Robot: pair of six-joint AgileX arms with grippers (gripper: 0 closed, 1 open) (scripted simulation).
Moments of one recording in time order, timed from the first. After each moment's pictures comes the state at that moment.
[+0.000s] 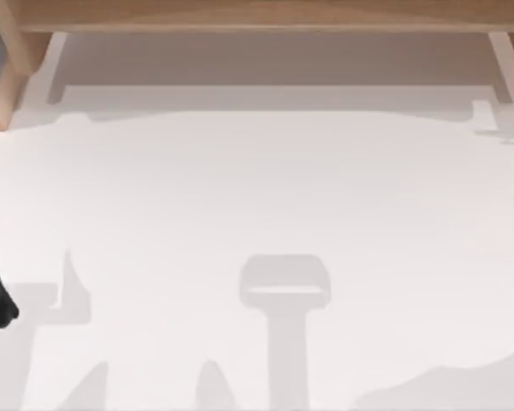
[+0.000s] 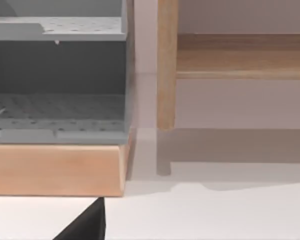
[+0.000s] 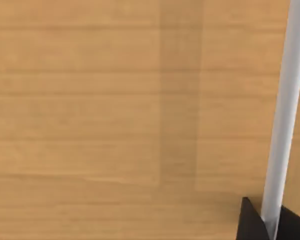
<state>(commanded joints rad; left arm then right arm) 0.00 0.00 0.00 0.00 0.00 0.00 -0.49 2.25 0.97 1.27 -0.45 -1.55</state>
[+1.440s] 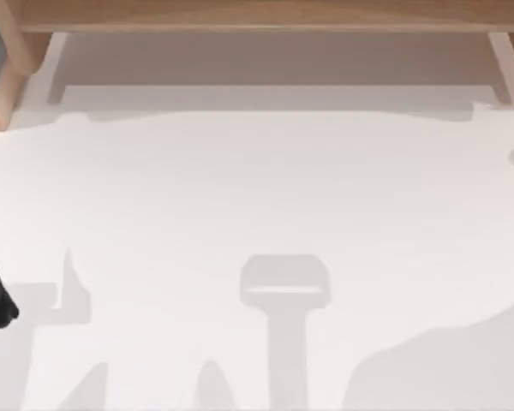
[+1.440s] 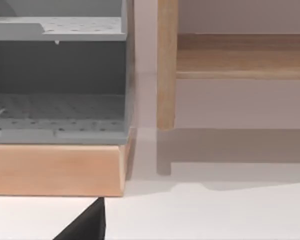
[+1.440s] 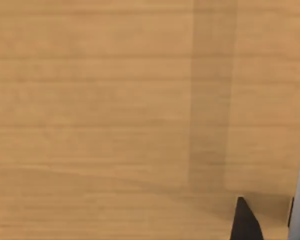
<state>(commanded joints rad) 0.00 0.00 0.00 0.00 0.00 0.00 -0.43 2.37 1.25 1.11 -0.39 -1.55</state>
